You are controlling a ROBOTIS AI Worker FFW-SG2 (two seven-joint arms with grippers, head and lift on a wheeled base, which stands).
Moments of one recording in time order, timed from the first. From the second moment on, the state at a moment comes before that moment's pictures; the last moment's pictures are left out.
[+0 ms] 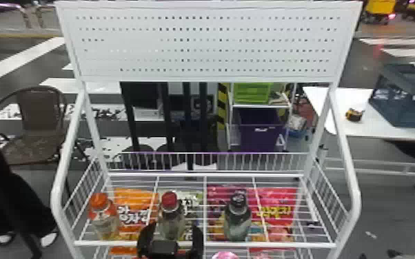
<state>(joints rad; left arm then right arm) 0.11 0.15 -0.48 -1.53 0.08 -0.03 0.48 1.00 -0.04 -0.13 -2.37 -0.13 -0.22 0.23</state>
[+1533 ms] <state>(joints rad) 0.53 0.27 -0.33 -2.23 0.02 0.18 0.47 1.04 -0.03 -0.13 -2.37 -0.13 -0.30 0.23</state>
